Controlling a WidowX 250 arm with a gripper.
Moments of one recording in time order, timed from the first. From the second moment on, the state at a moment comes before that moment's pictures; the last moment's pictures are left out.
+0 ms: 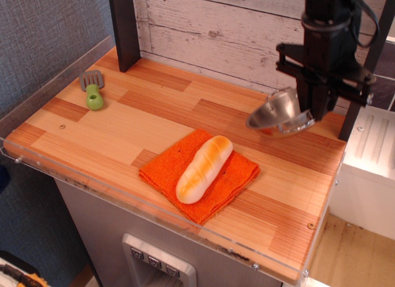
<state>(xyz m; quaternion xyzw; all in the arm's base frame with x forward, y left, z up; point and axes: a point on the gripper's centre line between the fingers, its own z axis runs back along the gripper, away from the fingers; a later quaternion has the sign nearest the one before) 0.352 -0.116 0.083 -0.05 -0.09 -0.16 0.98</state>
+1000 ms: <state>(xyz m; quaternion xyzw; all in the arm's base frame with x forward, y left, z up) 0.354 -0.106 0.044 -0.04 -0.08 -0.13 0.99</state>
